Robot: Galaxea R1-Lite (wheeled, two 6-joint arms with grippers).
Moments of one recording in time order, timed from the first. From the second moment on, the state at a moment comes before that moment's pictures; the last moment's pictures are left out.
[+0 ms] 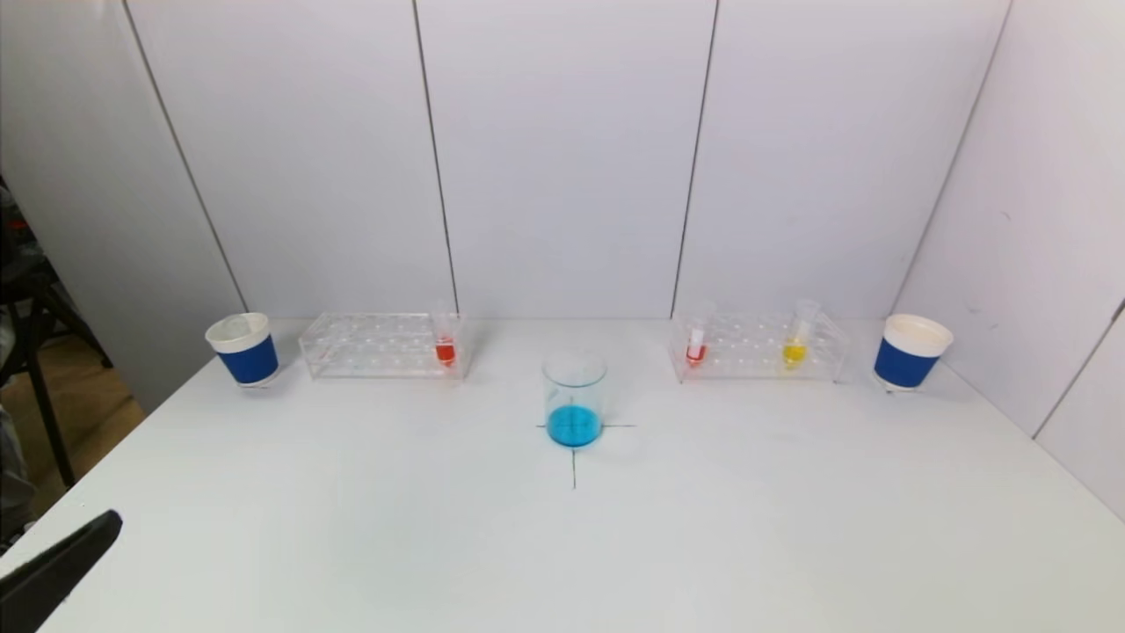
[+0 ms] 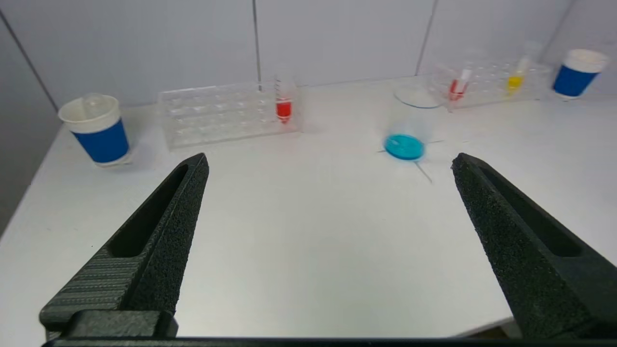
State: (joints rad) left arm 0.11 0.52 -0.39 -0.12 -0.42 -0.05; right arm 0.00 0.00 -0.05 0.12 -0.03 0.04
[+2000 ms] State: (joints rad) left arm 0.01 0.04 -0.04 0.11 -0.01 0.11; right arm 0.00 0.00 -0.05 0.12 -0.03 0.04
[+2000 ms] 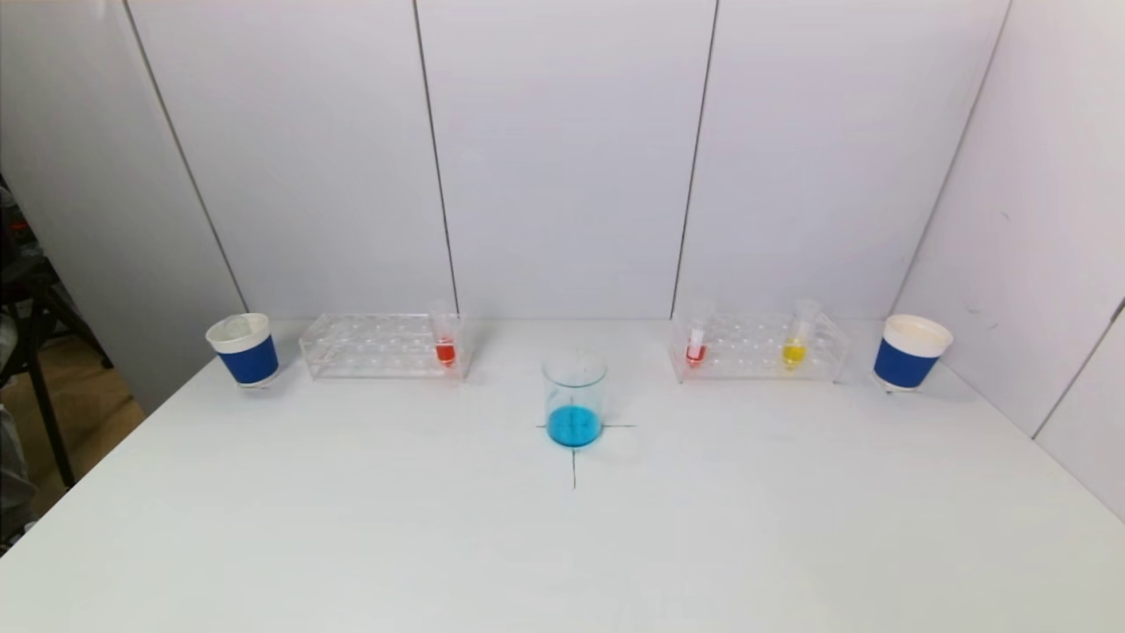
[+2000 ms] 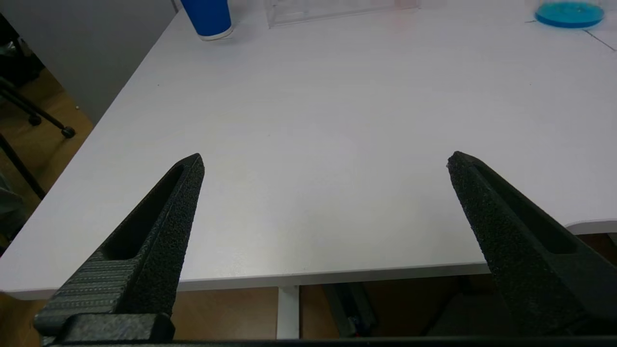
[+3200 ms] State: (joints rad) left arm 0.00 0.00 0.00 0.00 0.00 0.00; right arm 0.00 0.00 -0.05 0.12 -0.03 0.04
